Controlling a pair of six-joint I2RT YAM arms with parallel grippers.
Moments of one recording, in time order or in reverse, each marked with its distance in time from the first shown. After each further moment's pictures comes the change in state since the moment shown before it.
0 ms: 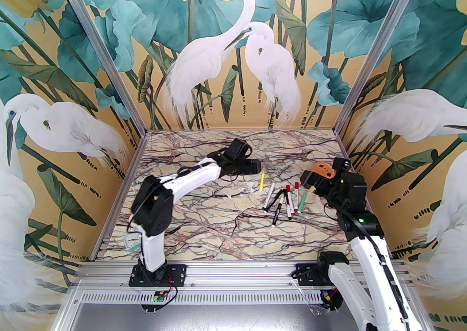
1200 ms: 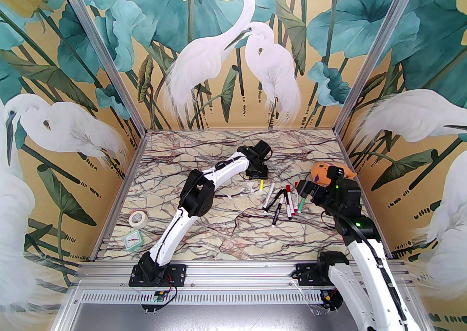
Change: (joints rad) left arm -0.039 0.525 0.637 -0.419 0.038 0.056; right arm 0.019 -0.030 -0.079 -0.052 -0.030 0.016
